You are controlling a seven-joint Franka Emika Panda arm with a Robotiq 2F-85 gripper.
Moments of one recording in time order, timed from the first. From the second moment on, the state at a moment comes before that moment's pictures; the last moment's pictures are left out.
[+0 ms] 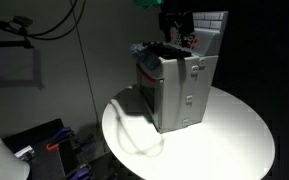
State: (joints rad) arm -0.06 -0.02 -0.14 -1.99 0.02 2.22 0.03
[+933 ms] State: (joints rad) arm -0.06 0.01 -0.14 -1.99 -0.05 2.26 0.10
